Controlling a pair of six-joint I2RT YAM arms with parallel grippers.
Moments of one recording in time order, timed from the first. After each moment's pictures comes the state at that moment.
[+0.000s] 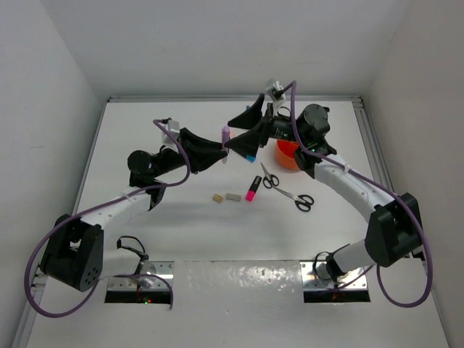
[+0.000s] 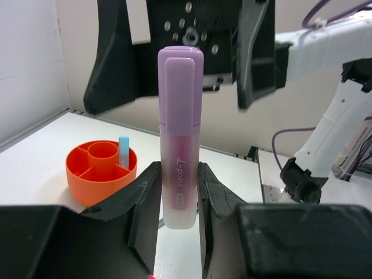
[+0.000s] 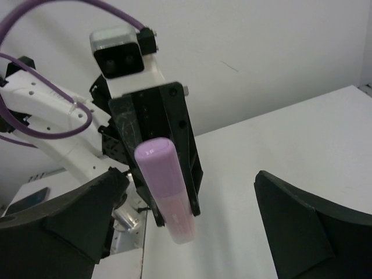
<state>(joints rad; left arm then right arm) -0.36 1.25 0.63 1.15 0.85 -0.60 0.47 1.46 1.05 0.72 -0.94 0.57</state>
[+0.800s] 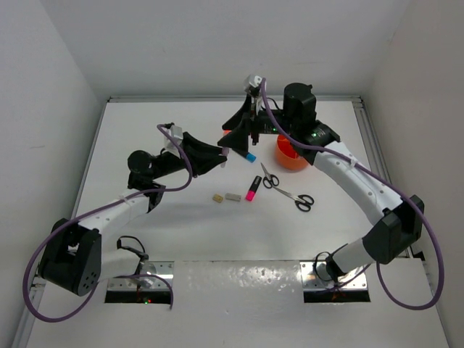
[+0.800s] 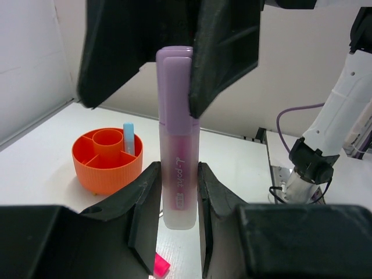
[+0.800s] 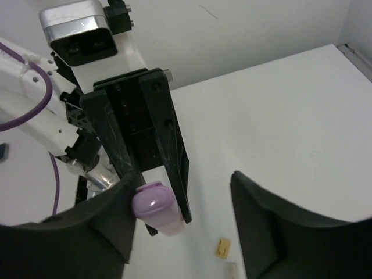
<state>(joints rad) -0.36 1.22 0.61 1.06 0.90 -0.48 0.54 1.49 1.39 -0.03 -0.87 0.09</state>
